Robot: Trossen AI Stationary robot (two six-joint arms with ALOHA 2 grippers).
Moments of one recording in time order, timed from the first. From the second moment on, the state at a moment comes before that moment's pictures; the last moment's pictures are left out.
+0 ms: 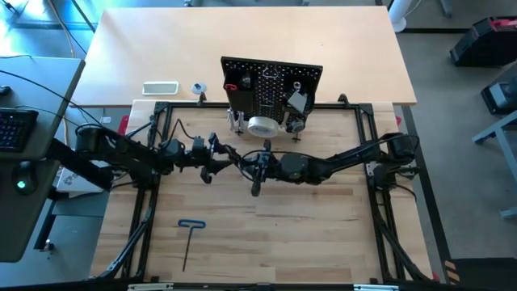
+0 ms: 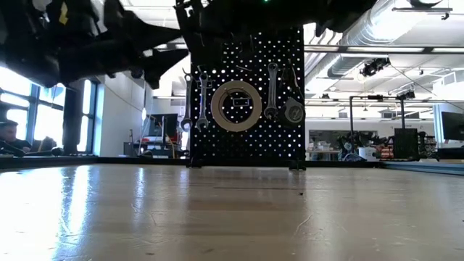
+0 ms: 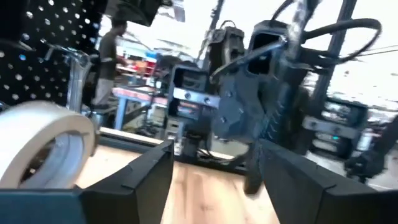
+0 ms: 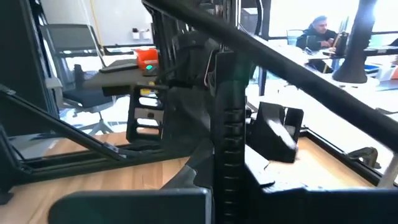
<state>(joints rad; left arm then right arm) 0.17 1.39 0.19 1.44 0.15 -0.27 0.11 1.81 1.08 0.71 0.32 0.04</state>
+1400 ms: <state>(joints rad) 0.09 1.41 0.29 1.33 0.19 -0.23 0.08 1.81 1.08 0.81 0.26 0.07</state>
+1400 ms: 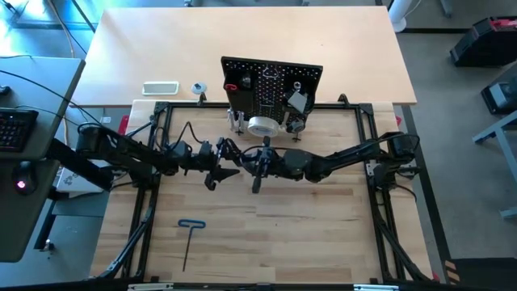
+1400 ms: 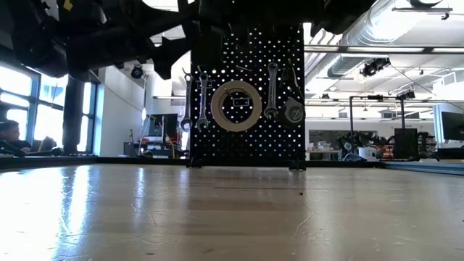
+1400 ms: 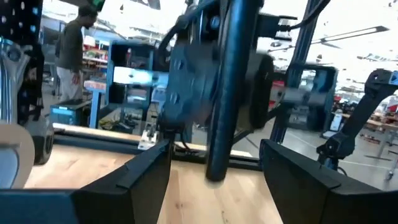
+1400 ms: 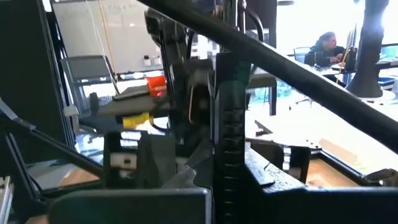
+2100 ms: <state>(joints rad) 0.06 1.56 0.38 1.43 0.15 -0.23 0.08 1.81 1.08 0.83 0.24 0.08</state>
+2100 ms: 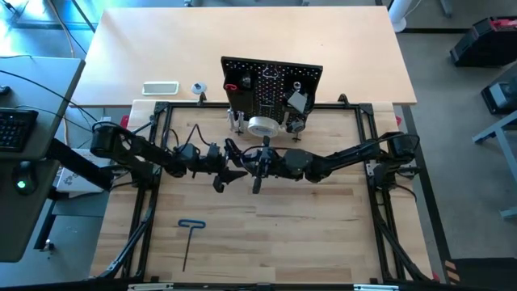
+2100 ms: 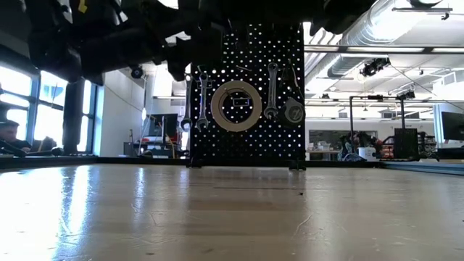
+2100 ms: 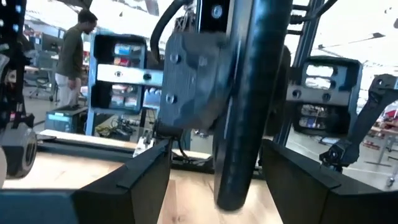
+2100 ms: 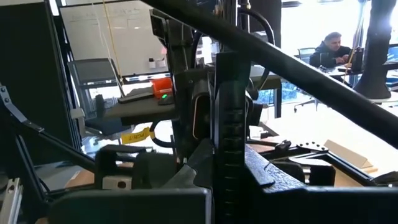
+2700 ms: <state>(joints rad) 0.07 1.56 0.38 1.42 0.15 -0.23 0.08 1.81 1.08 0.80 0.24 0.08</state>
